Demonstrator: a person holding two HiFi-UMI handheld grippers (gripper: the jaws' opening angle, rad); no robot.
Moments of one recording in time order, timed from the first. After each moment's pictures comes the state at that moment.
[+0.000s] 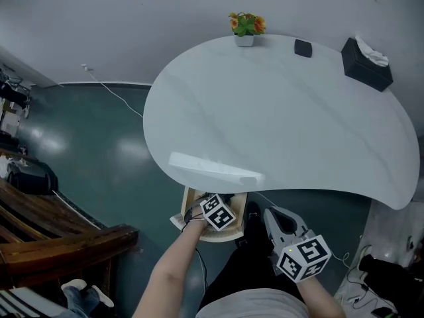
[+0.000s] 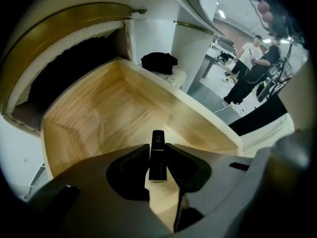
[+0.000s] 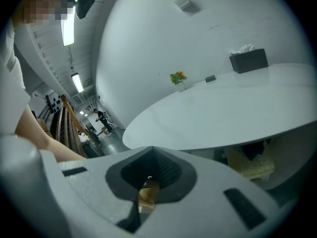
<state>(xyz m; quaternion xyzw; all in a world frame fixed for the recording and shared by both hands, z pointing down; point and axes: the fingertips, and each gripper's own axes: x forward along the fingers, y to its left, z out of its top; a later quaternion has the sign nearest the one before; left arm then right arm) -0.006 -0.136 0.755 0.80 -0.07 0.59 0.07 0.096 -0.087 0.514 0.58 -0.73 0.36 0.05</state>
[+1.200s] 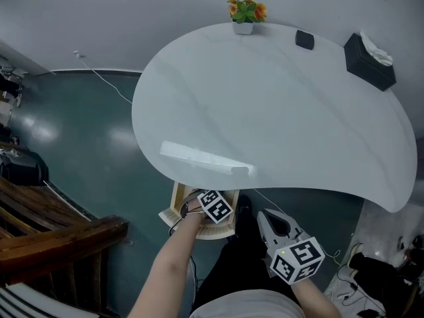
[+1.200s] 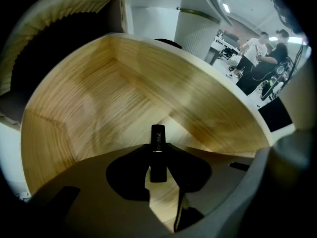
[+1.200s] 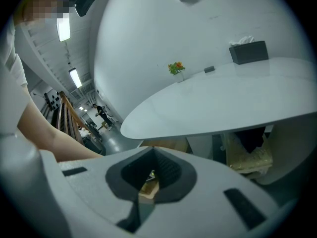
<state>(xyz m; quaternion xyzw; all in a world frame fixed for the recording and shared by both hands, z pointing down) -0.002 -0.140 0.796 0.78 -0.07 0.62 0.07 0.094 -0.076 0.540 0.56 -0.73 0.39 0.08</state>
